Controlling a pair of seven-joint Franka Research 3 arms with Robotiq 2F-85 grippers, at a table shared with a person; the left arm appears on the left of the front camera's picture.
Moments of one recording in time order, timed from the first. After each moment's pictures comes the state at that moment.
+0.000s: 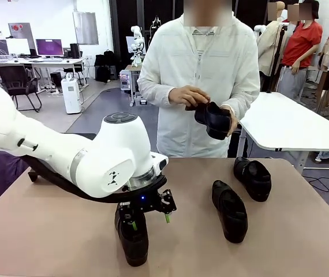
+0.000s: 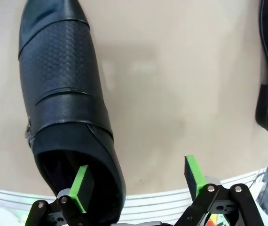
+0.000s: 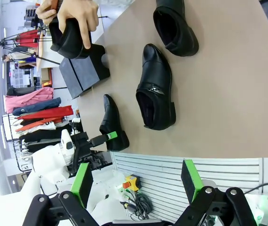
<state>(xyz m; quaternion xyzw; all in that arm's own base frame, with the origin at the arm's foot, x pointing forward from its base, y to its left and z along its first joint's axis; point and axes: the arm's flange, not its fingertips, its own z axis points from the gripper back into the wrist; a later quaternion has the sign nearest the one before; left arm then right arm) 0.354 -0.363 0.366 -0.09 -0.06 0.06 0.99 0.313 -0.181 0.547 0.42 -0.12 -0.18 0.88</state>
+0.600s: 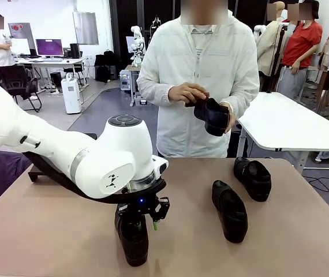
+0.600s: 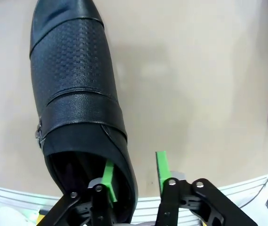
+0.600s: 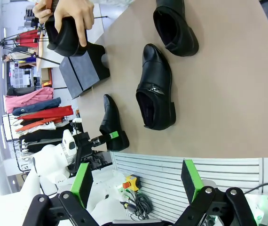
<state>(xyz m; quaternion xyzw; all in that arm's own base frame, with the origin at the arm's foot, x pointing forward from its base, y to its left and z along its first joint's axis) 0.351 -0.363 0.360 -0.06 -0.07 0.06 0.99 0.313 -0.181 0.547 0.42 -0.12 -0.18 0.88</state>
